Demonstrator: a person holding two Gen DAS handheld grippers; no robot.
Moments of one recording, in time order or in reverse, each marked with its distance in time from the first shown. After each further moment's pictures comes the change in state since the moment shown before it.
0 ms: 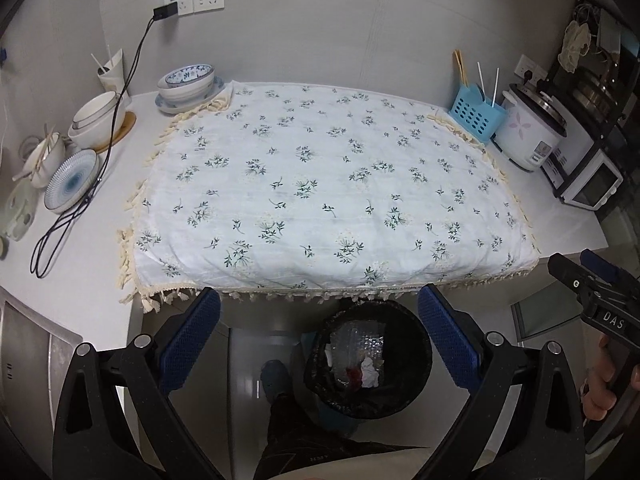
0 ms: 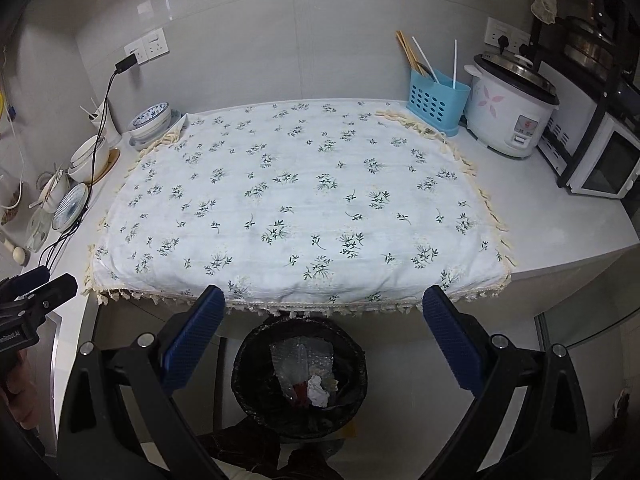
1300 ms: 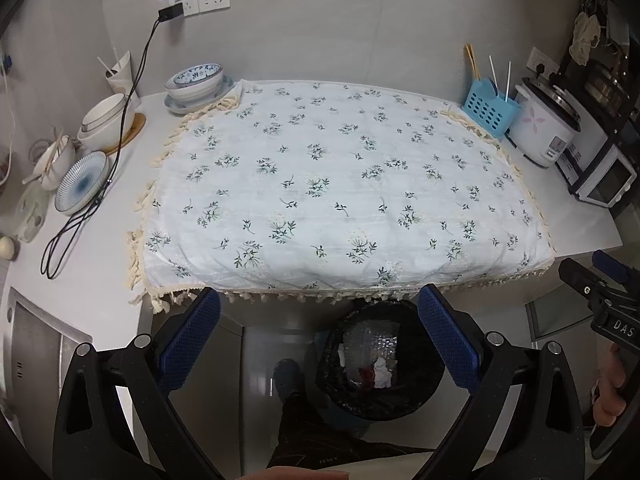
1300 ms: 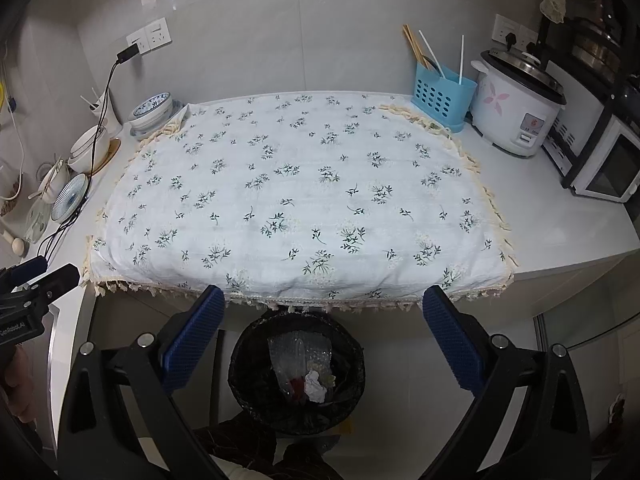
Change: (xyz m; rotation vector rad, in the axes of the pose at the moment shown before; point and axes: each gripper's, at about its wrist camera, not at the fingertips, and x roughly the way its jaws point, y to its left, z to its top) left arm 0.009 -0.003 0.002 0.011 0.010 0.062; right arm 0.008 -0.002 0.000 -0.021 0.027 0.009
